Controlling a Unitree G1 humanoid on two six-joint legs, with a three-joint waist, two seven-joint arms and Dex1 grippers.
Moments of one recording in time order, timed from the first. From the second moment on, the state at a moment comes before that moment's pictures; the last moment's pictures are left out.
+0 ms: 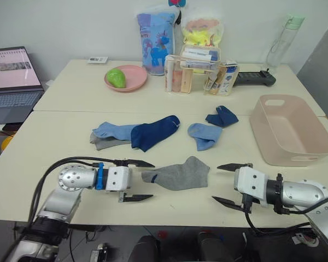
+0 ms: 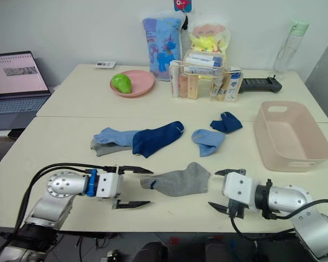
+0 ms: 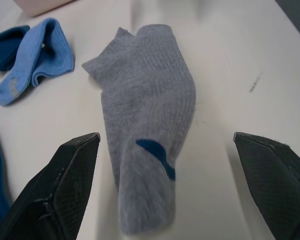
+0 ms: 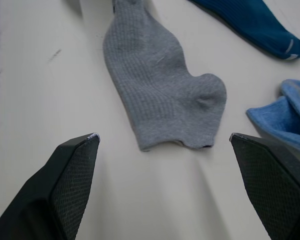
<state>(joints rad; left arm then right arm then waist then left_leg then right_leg) -0.22 0.67 -0.13 0.10 -0.12 -0.39 -1.24 0.01 -0.86 0.12 -0.64 0.13 0.38 0.84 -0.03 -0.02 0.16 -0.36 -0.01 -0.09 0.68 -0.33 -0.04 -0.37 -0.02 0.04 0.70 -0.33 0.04</state>
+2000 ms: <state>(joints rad) -0.59 0.65 -0.39 0.21 -0.50 0.86 -1.28 -0.39 -0.54 0.03 -0.49 0.68 1.42 0.44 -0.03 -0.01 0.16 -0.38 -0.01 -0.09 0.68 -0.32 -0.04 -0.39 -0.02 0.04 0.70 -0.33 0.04</state>
